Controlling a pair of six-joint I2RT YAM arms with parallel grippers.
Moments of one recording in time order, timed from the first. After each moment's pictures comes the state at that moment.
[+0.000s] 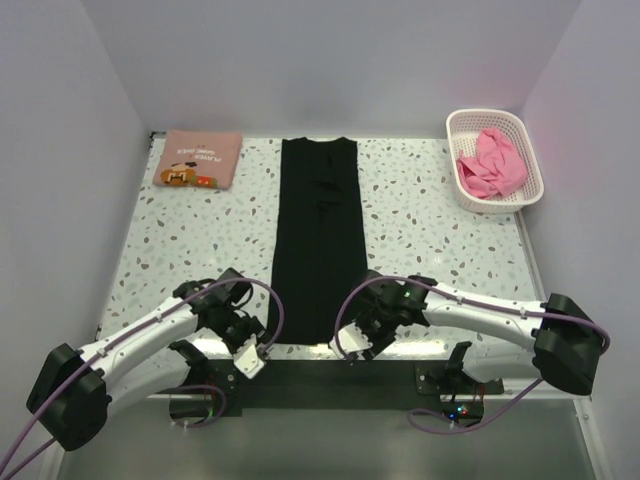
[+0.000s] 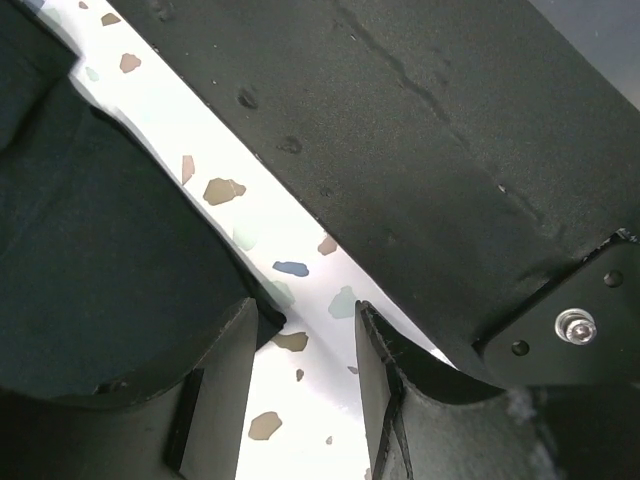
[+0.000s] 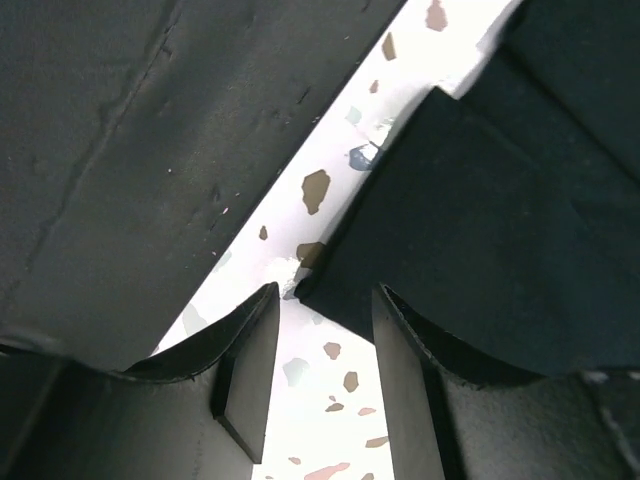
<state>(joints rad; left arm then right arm) -0.63 0.95 0.45 -0.94 0.70 1.72 1.02 1.23 0.70 -0.73 -0.42 -1.14</state>
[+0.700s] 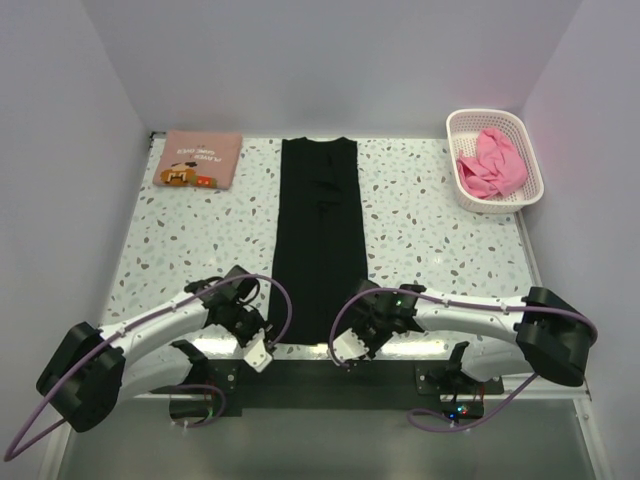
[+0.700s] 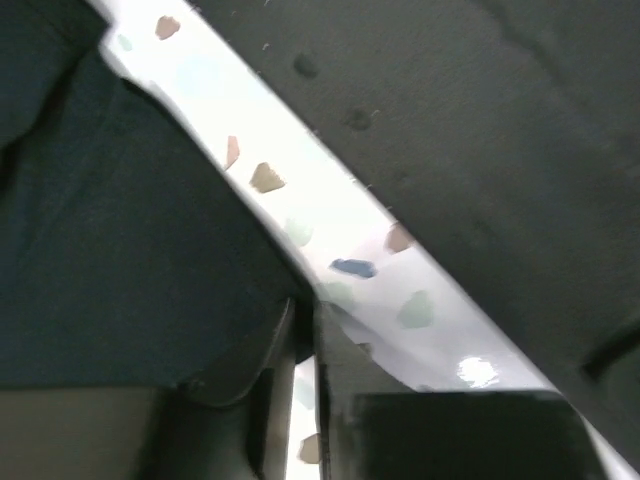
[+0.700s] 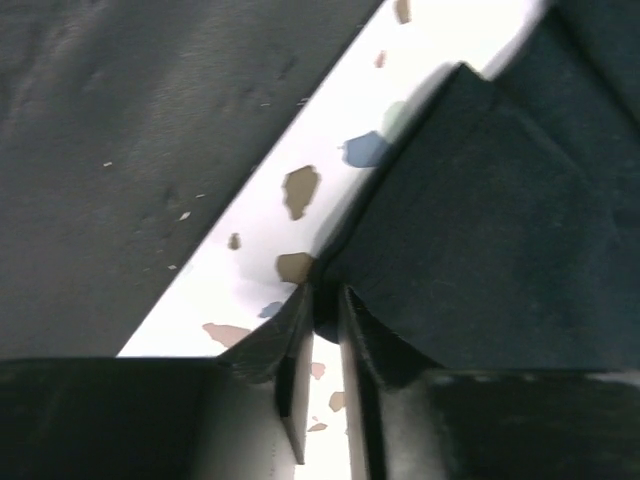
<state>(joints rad) -0.62 1.08 0.41 -0.72 0.69 1.73 1.08 1.31 0.63 -0.61 -0.30 -1.16</state>
